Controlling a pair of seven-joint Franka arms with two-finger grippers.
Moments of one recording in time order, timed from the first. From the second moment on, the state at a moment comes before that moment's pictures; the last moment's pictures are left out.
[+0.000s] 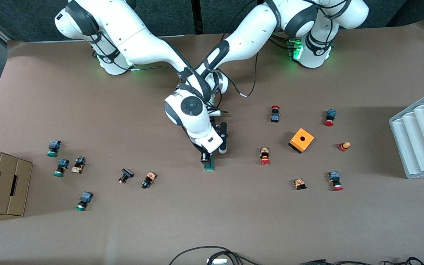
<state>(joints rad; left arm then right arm) -0.98 0.93 -0.13 -1.66 1.81 2.07 -2.59 0.79 0.72 -0.08 -1.59 0.00 2.50 -0.76</state>
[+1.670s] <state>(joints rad) -0.98 0.93 -0.13 -1.66 1.81 2.07 -2.59 0.79 0.71 -0.09 -1.57 0.00 2.50 -0.76</state>
